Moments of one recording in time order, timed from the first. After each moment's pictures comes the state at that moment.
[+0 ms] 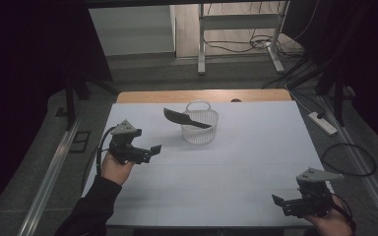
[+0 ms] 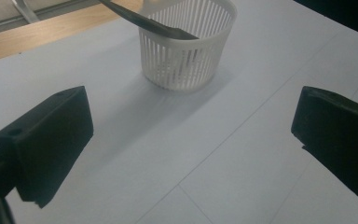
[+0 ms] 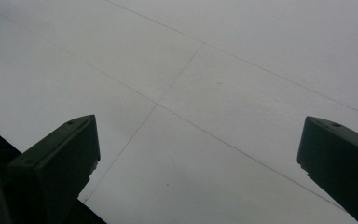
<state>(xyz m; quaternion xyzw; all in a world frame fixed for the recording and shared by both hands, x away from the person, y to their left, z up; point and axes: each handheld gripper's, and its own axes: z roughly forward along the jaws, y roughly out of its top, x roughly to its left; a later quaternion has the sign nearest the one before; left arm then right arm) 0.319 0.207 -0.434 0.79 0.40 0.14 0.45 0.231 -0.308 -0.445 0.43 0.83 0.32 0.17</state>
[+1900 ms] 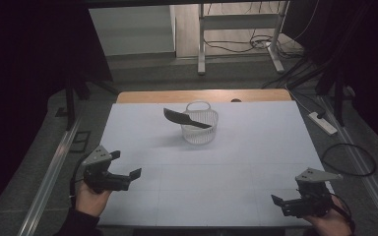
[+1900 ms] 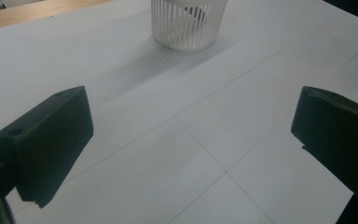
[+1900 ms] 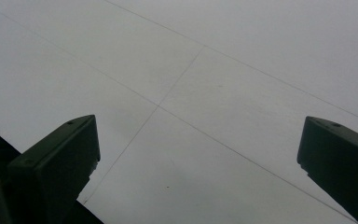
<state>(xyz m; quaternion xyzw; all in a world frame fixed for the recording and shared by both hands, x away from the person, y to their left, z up) 0.239 0.247 -0.442 0.77 0.43 0.15 0.44 0.231 -0.306 -0.444 0.43 0.83 0.32 0.17</state>
